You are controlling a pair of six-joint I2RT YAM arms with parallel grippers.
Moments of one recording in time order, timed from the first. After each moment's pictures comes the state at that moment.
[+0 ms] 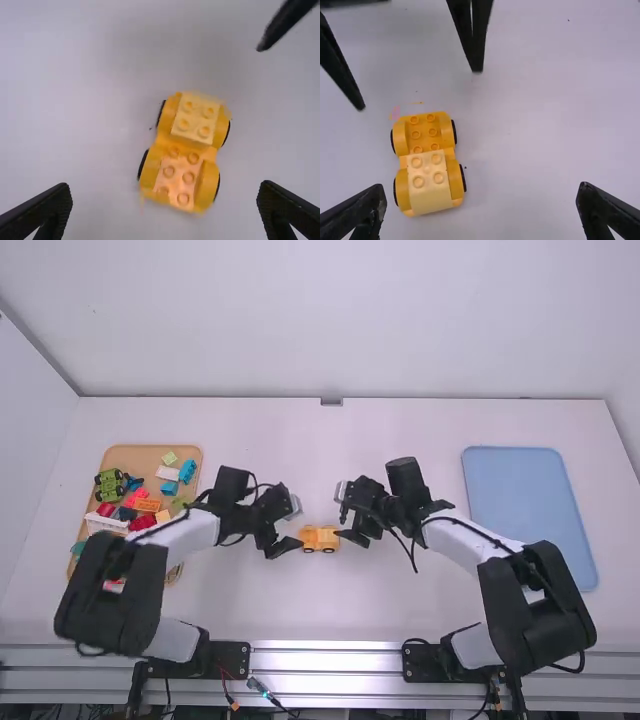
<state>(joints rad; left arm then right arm) -0.17 1.50 0.65 -0.19 0.70 0.78 0.38 1.55 0.71 -0.05 -0.66 -0.84</state>
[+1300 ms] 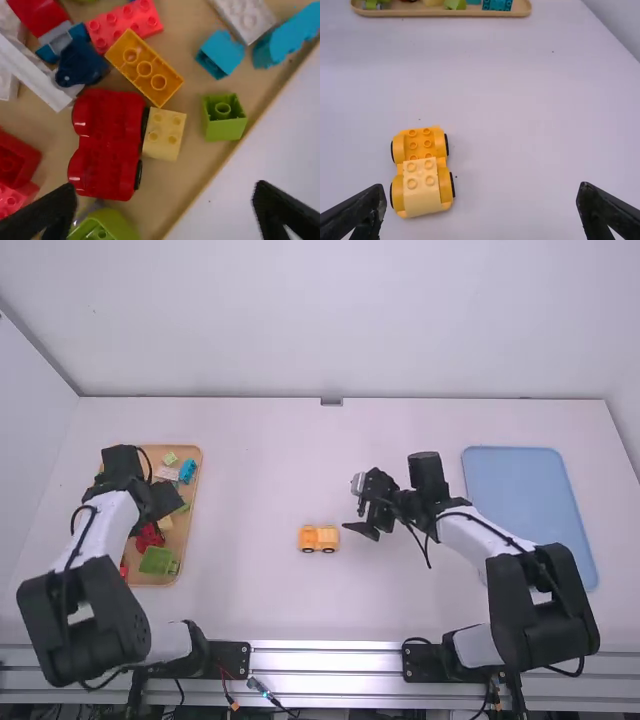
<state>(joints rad) 0.41 1.47 0.91 -0.62 -0.10 -0.26 0.24 1.55 0.71 -0.03 -0.88 -0.89</state>
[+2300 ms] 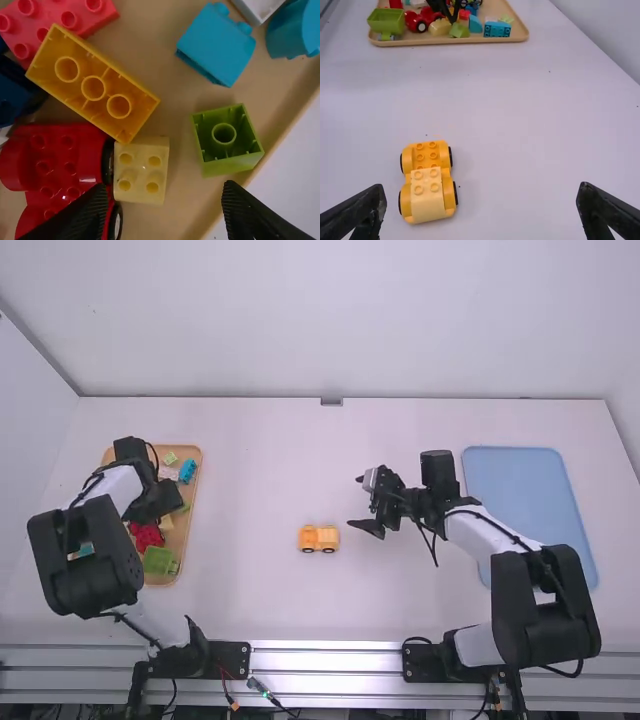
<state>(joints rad) 0.42 1.75 1.05 -0.63 -0.06 -0.15 0.18 1.55 0.71 -0.03 -1.00 -0.89</state>
